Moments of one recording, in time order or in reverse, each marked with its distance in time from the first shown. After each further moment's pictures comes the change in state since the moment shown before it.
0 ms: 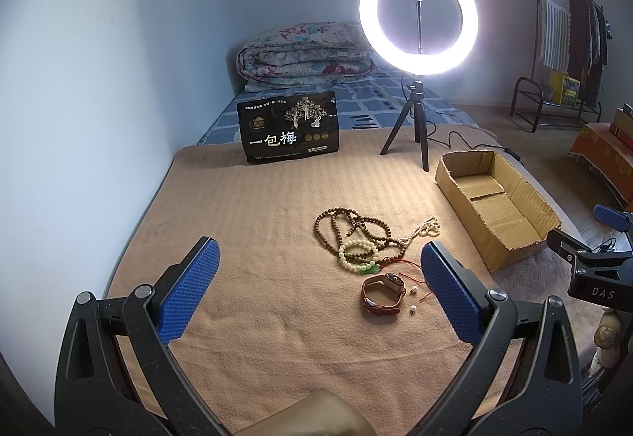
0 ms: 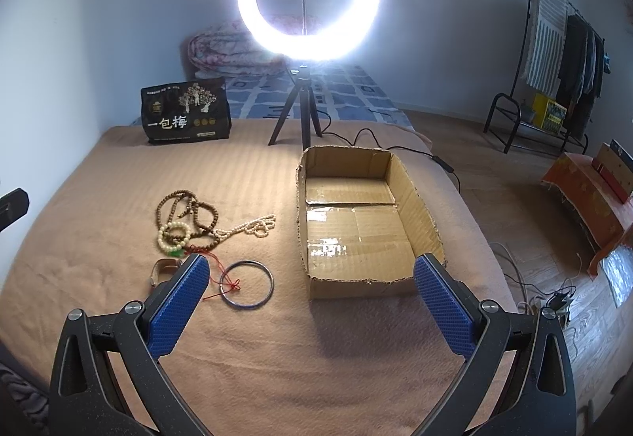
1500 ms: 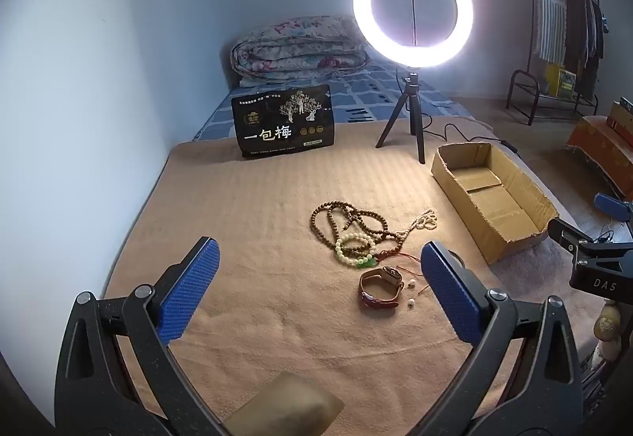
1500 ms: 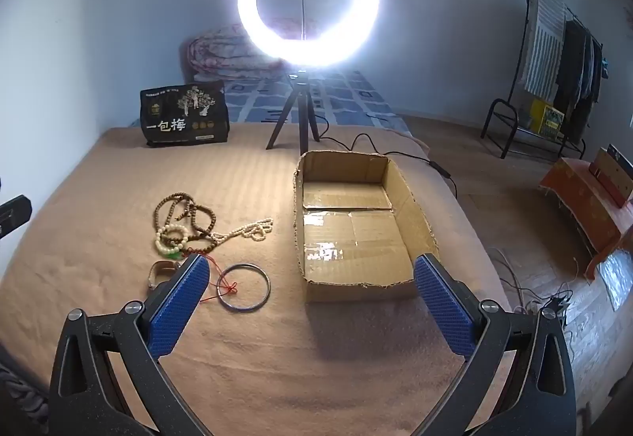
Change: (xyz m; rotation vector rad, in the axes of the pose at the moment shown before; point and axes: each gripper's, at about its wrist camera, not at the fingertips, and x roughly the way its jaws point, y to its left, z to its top) left arm 0.006 -0.002 -0.007 0.009 0.011 -0.019; right arm 0.000 0.002 0.000 0.002 -0.018 -0.003
